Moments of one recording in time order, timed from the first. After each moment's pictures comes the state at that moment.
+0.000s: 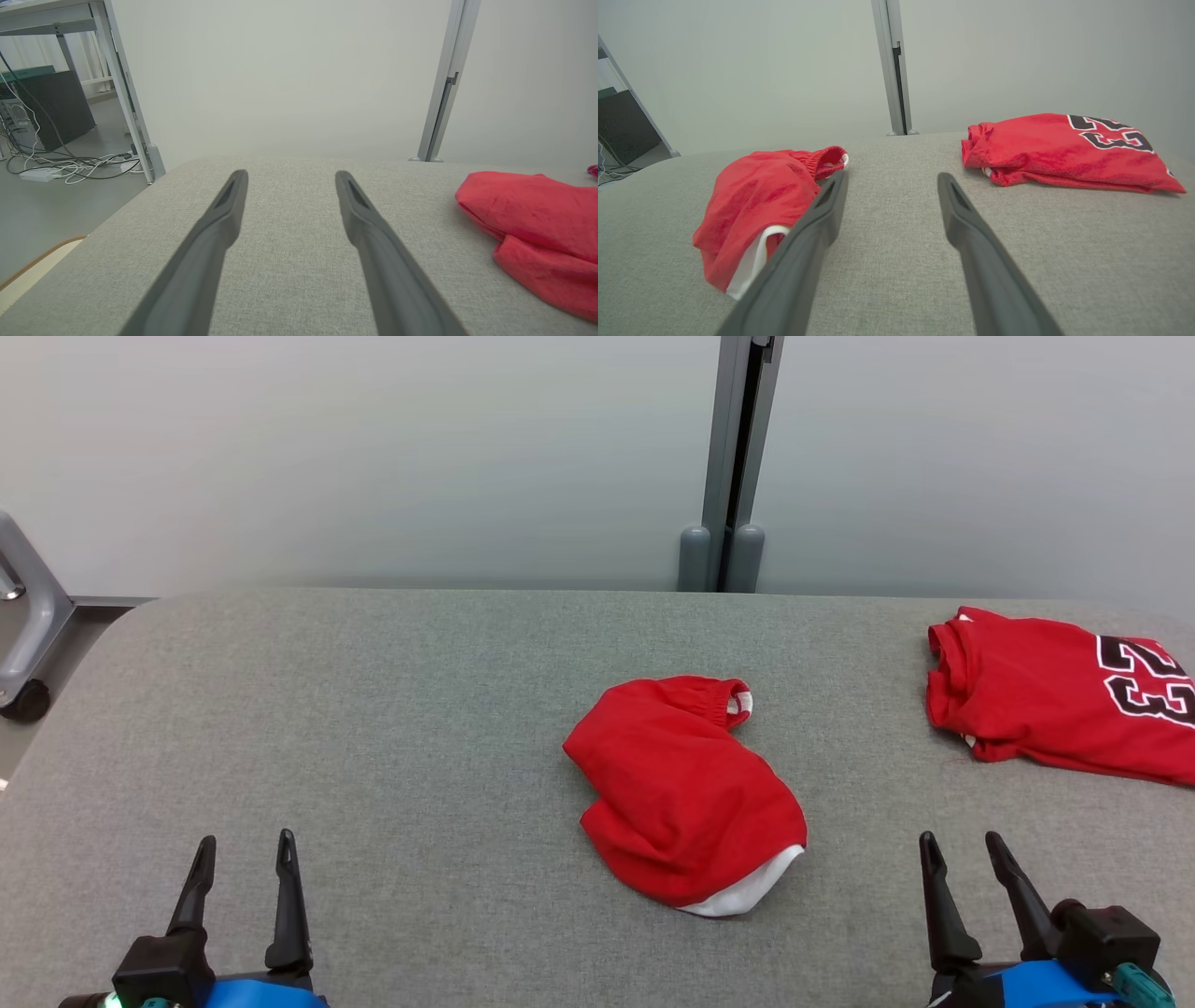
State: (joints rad) left arm 0.05 0.24 -0.11 0.21 -0.27 0.06 -0.26; right arm 0.00 -0.05 -0.05 0.29 0.19 0.13 -0.26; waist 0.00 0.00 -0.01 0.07
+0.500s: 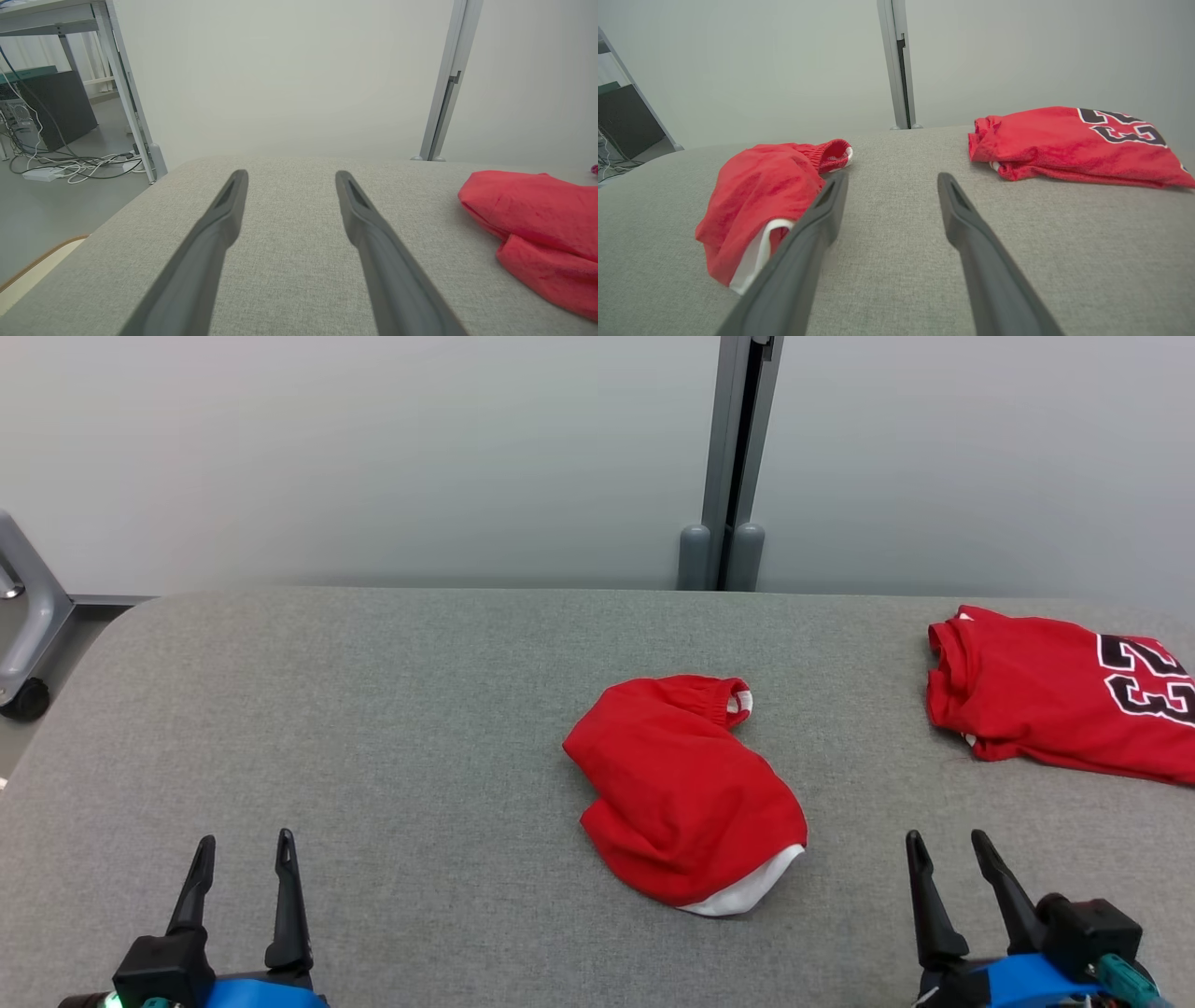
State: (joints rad) left arm 0.05 0.23 -0.11 0.21 -0.26 0.05 -0.26; right arm -0.01 -0.05 -0.03 0.32 0.19 0.13 -0.26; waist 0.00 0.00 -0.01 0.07
